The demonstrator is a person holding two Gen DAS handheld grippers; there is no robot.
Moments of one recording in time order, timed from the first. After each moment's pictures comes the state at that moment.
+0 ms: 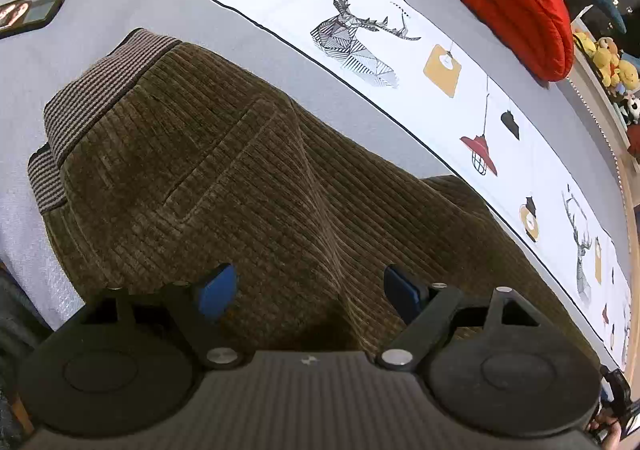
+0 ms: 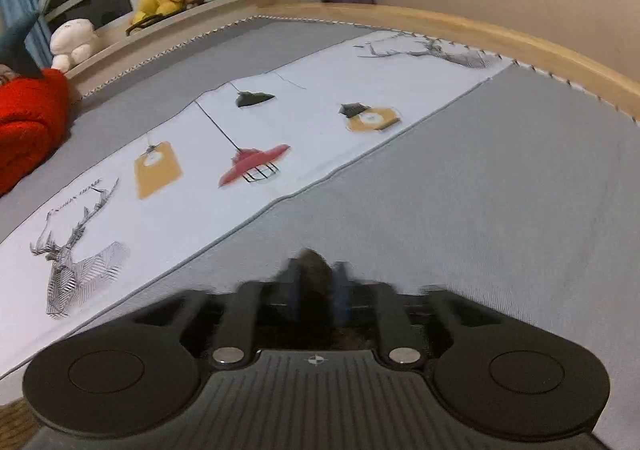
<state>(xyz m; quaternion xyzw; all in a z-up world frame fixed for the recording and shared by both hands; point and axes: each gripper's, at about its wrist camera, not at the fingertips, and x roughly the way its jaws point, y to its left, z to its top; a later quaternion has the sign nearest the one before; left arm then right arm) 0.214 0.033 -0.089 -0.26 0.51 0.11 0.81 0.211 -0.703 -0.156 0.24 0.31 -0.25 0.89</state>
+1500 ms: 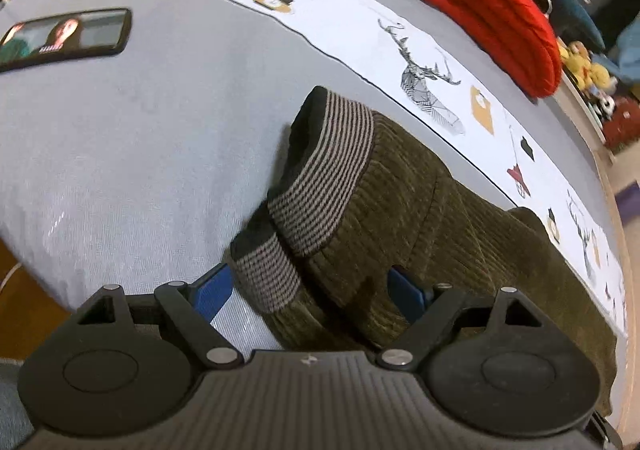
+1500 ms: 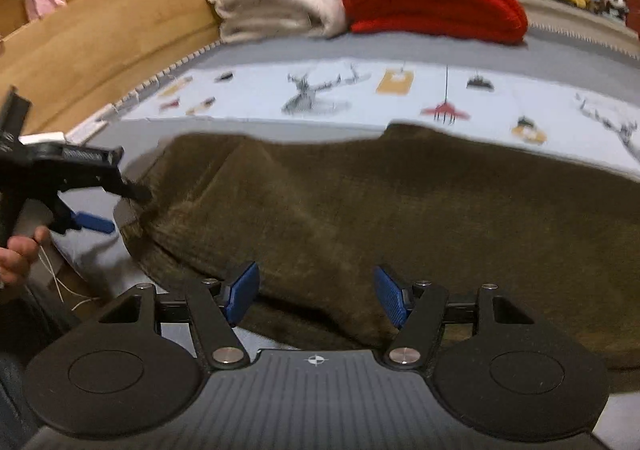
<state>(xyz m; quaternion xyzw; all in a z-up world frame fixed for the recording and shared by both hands) 0.151 0.202 -0.110 -0.24 0.48 0.05 0.84 0.075 -0.149 -0.074 0.06 0.37 0.19 0.91</state>
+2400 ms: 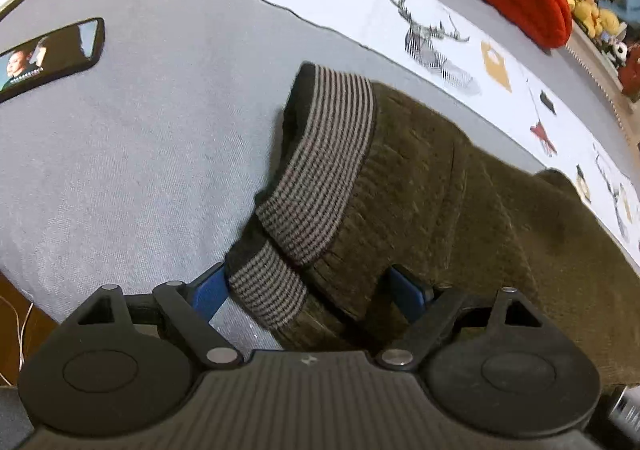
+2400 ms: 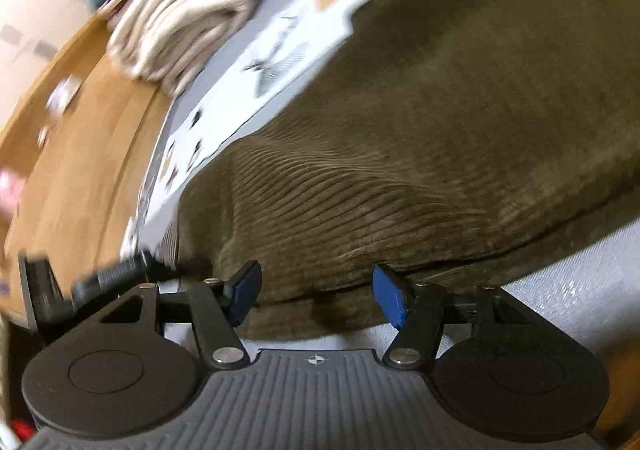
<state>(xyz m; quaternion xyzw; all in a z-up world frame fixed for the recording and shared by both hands) 0.177 0.184 -0.122 -0.17 0.52 0.06 0.83 0.093 -0.145 -0.136 0.43 0.45 0.14 0.77</state>
